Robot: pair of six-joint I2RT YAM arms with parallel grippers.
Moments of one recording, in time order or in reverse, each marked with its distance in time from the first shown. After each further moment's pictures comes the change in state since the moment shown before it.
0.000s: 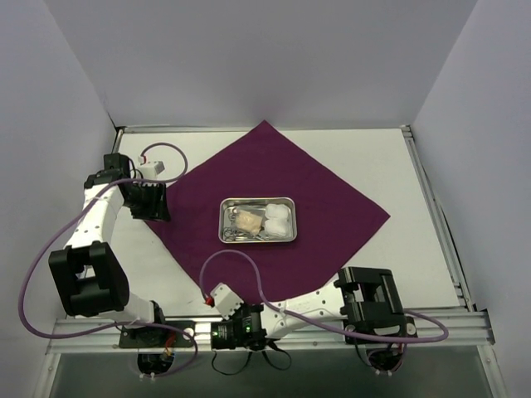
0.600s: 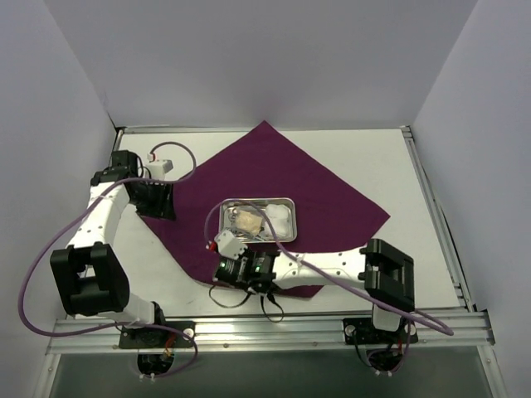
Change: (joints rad) left arm -0.055 -0.002 0.014 -0.008 -0.002 0.018; right arm -0.280 -0.079 0.071 -0.063 0.145 -0.341
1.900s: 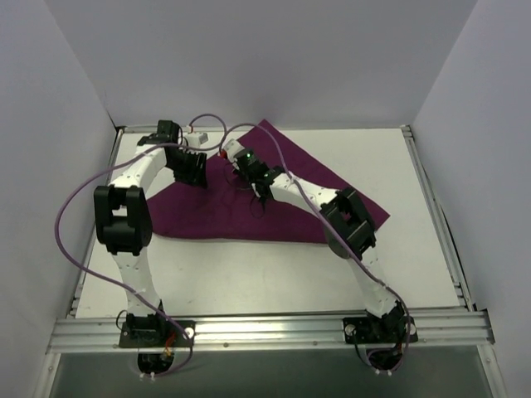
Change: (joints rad) left arm -0.203 0.536 0.487 0.115 0.026 -0.079; right arm -0.642 0.440 0.519 0.481 -0.216 -0.762
